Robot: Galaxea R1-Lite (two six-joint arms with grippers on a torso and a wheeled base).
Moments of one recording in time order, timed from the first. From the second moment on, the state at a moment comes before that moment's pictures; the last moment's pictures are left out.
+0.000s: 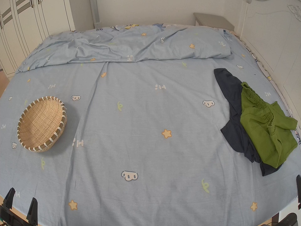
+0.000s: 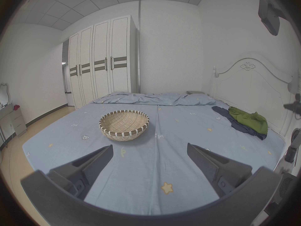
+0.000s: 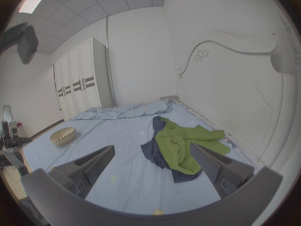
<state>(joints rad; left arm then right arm) 0.00 0.02 -0.02 0.00 0.05 -0.02 0.03 0.09 -0.21 0.08 0.02 0.05</state>
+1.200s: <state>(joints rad) 0.00 0.02 -0.02 0.00 0.05 -0.02 0.01 1.52 -0.94 0.15 -0.36 -0.08</state>
